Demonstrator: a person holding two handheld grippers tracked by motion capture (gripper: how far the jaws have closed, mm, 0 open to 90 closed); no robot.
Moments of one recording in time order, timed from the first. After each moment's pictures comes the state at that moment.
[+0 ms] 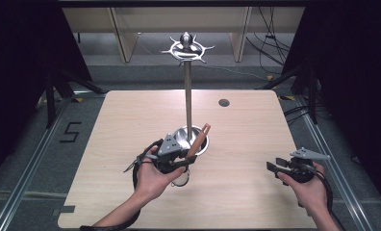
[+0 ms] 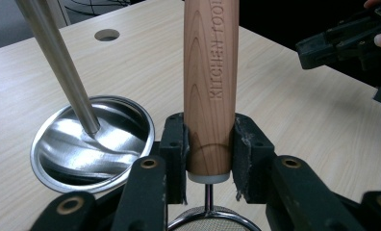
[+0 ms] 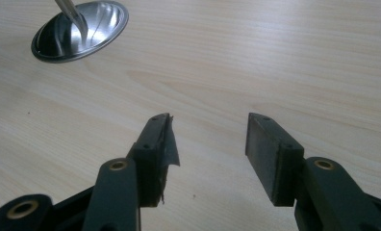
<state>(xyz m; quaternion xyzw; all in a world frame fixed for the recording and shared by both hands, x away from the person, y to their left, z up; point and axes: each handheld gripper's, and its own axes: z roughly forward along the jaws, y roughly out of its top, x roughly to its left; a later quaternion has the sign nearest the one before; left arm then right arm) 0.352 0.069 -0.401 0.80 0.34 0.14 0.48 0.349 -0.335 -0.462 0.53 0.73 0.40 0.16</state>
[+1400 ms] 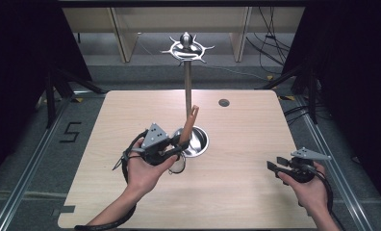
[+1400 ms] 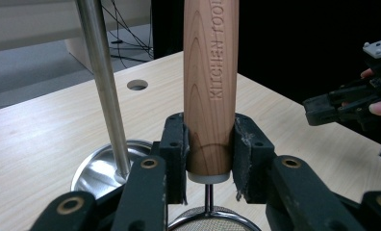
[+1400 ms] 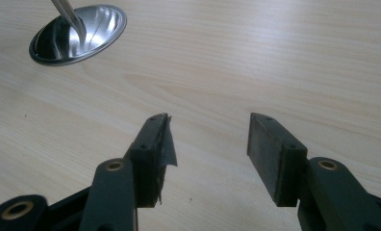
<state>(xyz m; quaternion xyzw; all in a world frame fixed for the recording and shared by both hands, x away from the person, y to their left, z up) 0.352 0.089 -0.369 0.74 0.35 0.18 0.54 0.348 -0.337 -0.461 0.52 0.73 0.40 0.17</state>
